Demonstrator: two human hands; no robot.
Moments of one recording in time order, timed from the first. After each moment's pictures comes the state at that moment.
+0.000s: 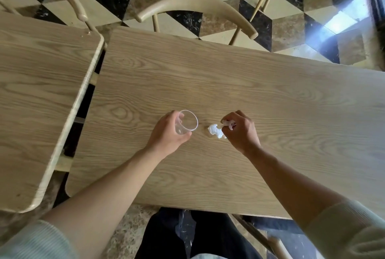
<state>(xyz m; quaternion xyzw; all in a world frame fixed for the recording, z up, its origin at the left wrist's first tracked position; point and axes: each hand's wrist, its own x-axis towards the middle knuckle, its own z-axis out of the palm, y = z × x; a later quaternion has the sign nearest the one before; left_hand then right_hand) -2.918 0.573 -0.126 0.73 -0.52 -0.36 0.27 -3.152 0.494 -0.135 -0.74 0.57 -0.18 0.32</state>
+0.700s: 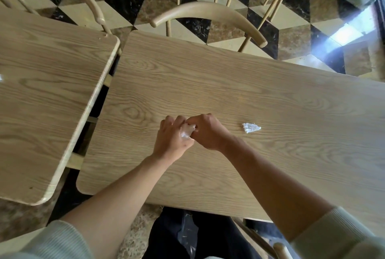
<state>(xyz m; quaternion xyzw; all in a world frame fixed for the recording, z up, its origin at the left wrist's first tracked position) -2.910 0.593 -0.138 0.76 -0.53 -0.29 0.23 -3.037 0.513 -0.082 -0.83 0.42 0.00 0.38</state>
